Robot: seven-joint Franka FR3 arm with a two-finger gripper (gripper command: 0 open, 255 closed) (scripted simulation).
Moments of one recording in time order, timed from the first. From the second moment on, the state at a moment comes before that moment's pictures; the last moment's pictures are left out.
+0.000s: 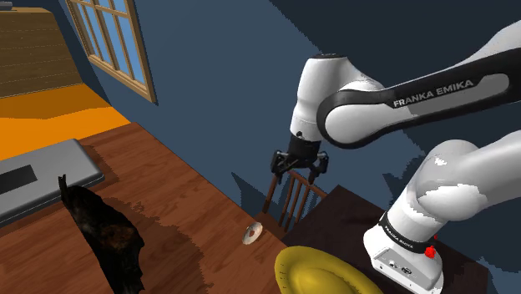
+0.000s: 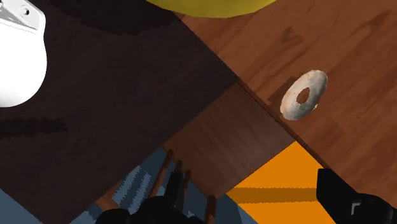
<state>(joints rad) 0.04 -0.65 0.53 -2.80 0.45 2.17 0.89</state>
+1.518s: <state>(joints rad) -0.06 0.34 0.68 -2.55 -0.54 2.74 2.18</state>
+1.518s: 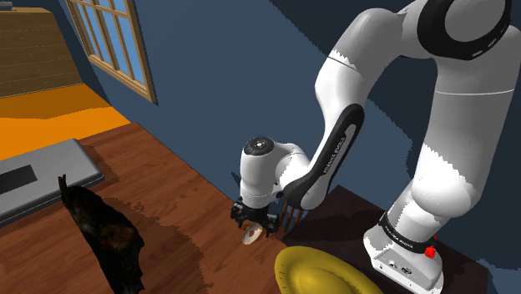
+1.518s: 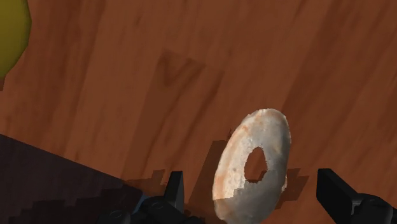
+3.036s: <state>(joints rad) -0.16 0.24 0.81 -2.57 -0.39 2.68 2.07</state>
